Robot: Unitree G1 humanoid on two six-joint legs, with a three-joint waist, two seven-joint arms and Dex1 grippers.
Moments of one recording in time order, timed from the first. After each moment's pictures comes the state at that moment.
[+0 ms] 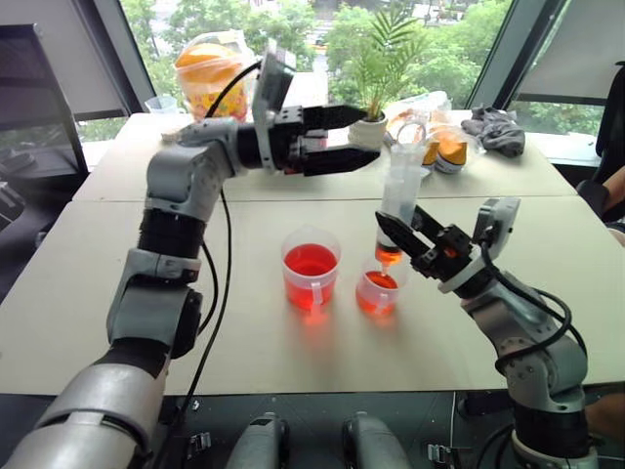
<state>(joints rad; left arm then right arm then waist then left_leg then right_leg) -1.25 0.29 -0.03 0.46 -0.53 0.49 -1.23 -0.21 -0.38 -0.16 -0.48 0.63 0.45 0.51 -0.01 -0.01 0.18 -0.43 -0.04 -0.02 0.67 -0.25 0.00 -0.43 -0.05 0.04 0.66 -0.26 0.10</state>
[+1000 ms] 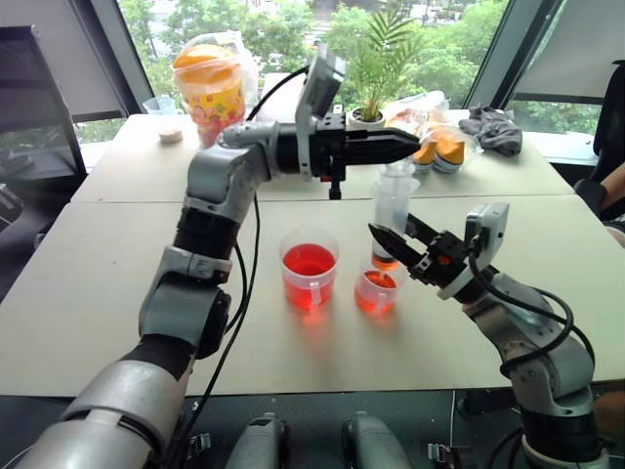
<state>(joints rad) -1.21 0.20 -0.05 0.41 -0.49 0.53 -1.26 -0.22 -0.46 -0.13 -0.53 0.62 0.50 0.51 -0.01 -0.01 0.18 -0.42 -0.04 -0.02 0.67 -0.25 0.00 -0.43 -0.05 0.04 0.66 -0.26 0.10</state>
